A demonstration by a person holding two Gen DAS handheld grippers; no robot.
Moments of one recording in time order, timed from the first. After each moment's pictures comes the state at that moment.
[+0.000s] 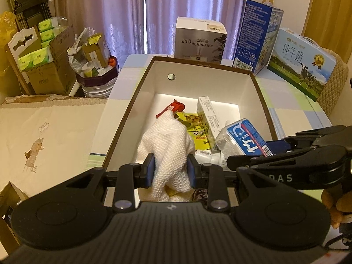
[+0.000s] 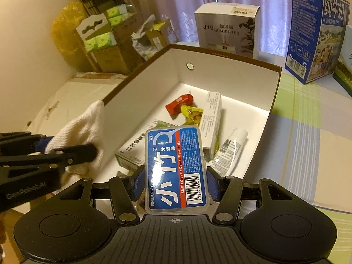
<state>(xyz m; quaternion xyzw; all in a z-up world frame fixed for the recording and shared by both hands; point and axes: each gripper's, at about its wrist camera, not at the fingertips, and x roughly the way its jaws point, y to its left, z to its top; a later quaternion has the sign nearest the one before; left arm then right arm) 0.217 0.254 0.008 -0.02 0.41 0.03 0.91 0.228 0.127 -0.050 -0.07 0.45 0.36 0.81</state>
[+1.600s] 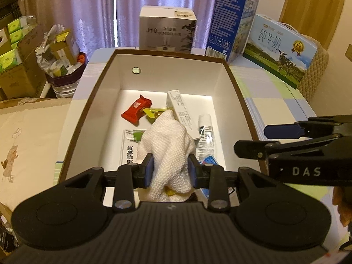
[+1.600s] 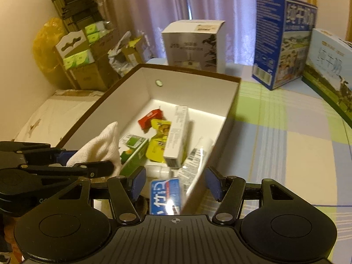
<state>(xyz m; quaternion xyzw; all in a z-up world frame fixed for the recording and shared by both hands) 0.252 0.231 -0.010 -0.02 0.43 -0.05 0.90 0.227 0.092 -0.025 -0.05 0.42 0.30 0.85</state>
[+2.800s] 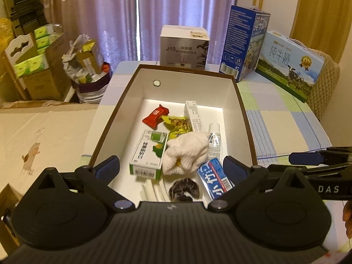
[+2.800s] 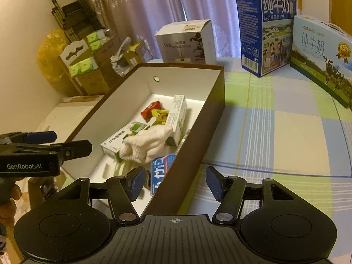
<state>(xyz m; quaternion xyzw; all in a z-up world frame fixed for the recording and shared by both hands) 0.195 0.224 0.028 -0.02 0.39 0.02 0.92 0.183 0.037 -0.011 -0.01 0.43 0.31 0.85</state>
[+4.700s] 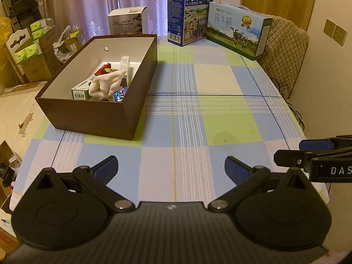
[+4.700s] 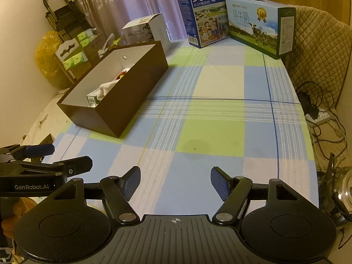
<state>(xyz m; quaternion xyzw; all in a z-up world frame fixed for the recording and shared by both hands) 0.022 0.011 0.020 -0.01 0.42 0.02 0.91 0.049 -0.201 0.007 0.00 0.45 0.28 0.85</state>
